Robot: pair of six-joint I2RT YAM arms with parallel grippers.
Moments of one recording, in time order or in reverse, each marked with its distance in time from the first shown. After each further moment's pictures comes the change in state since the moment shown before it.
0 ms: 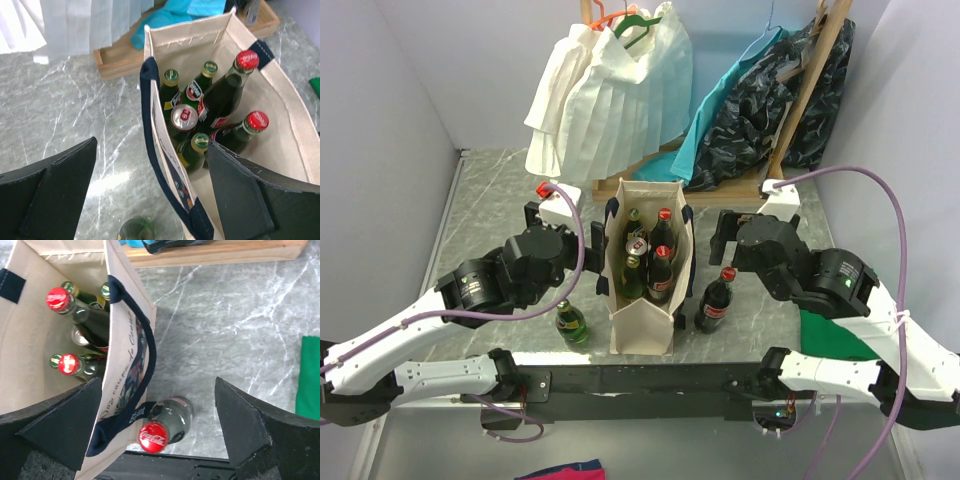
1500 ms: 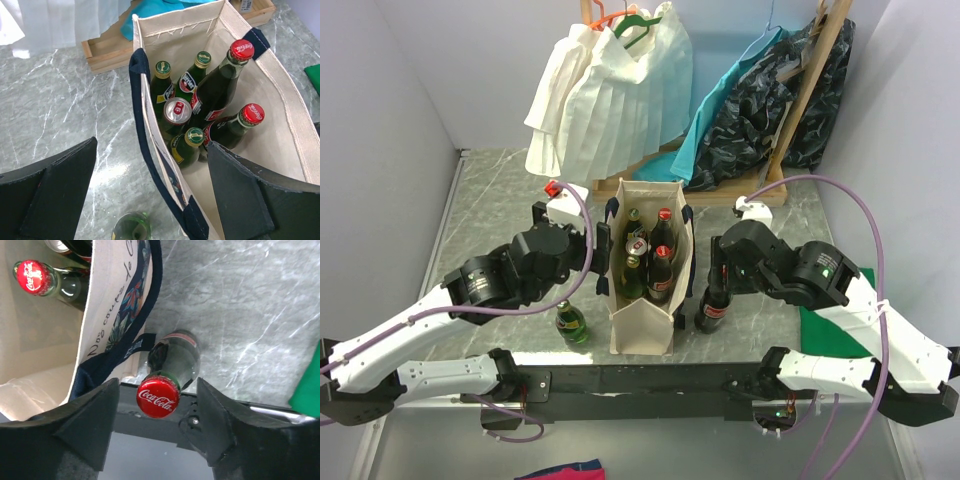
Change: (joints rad) left arm 0.018 0.026 0.003 -0.016 0.061 -0.016; right arm -0.036 0.054 -0.022 -0.193 -0.306 0.057
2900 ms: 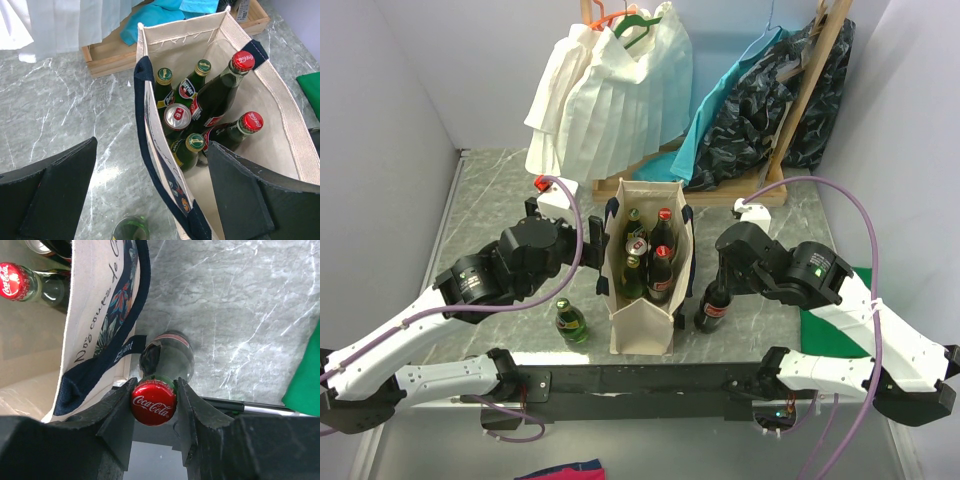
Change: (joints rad) left arm 0.072 -0.022 0.000 0.020 0.076 0.008; right arm -0.003 0.004 -0.035 0.006 0.026 0.011
